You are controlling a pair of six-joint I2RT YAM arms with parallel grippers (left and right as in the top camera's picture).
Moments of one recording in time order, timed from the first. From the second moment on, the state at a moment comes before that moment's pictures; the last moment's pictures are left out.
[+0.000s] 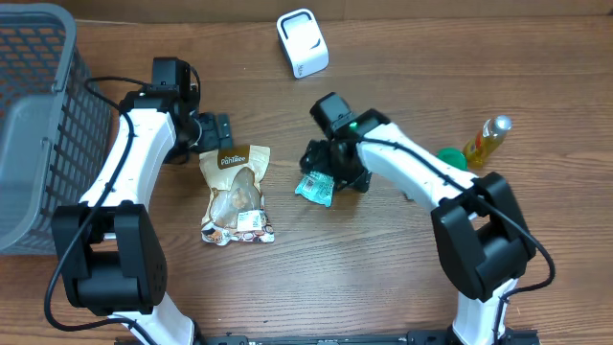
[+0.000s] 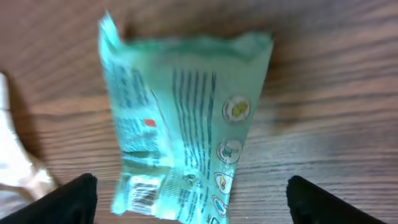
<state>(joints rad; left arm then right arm) -0.01 1.85 1.41 -0.86 0.09 -0.23 0.56 2.00 1.46 -0.85 -0.12 0.85</state>
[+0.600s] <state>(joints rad) -0.24 1.85 1.41 -0.81 0.63 -0.26 0.34 1.98 1.47 -0.82 -0.37 0.57</state>
